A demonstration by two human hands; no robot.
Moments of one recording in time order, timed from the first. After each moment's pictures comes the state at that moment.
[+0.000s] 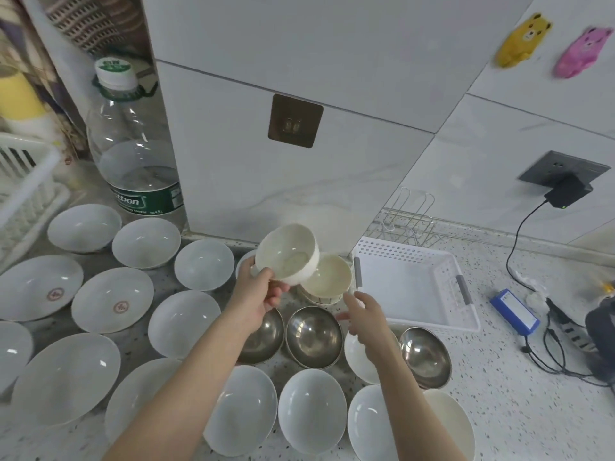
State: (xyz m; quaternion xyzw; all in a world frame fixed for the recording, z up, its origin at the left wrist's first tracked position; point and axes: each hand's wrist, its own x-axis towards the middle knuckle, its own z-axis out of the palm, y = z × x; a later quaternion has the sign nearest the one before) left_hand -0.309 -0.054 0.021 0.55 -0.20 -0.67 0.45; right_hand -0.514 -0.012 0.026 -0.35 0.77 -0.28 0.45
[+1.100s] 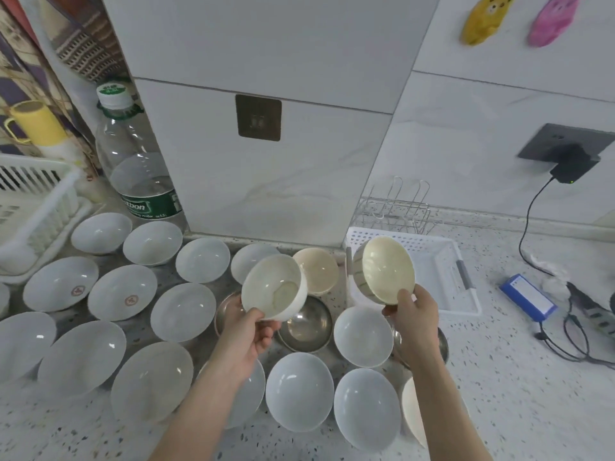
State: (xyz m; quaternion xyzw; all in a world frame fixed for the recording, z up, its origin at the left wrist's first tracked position) left_hand -0.331 0.043 0.033 0.57 -0.16 -0.65 0.47; right_hand -0.581 0.031 0.062 -0.33 0.75 -0.46 0.35
